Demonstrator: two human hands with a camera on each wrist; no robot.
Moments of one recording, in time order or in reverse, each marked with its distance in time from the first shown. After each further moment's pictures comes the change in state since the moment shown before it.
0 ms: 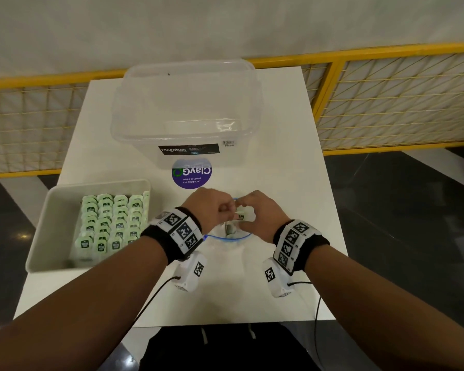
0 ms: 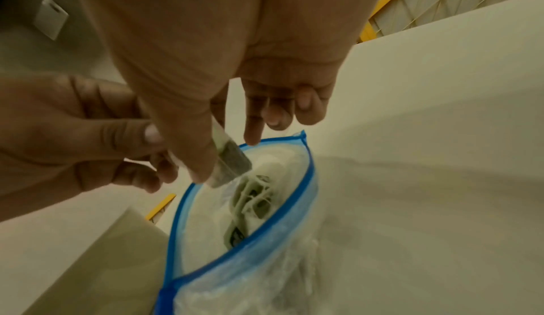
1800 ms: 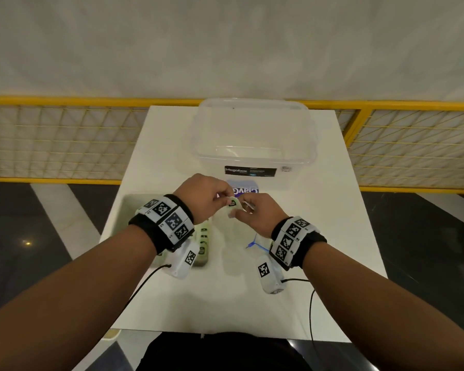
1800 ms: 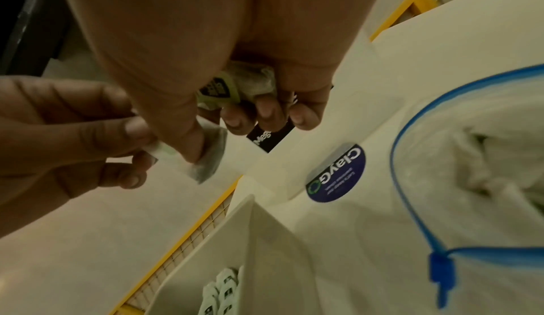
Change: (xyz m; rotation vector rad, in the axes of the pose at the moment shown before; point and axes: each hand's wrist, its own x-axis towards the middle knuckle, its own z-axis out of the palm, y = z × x) left_hand -0.084 -0.068 -0.137 0.147 0.202 0.085; right_hand 0.039 -0.157 0.039 0.103 0.063 -0.135
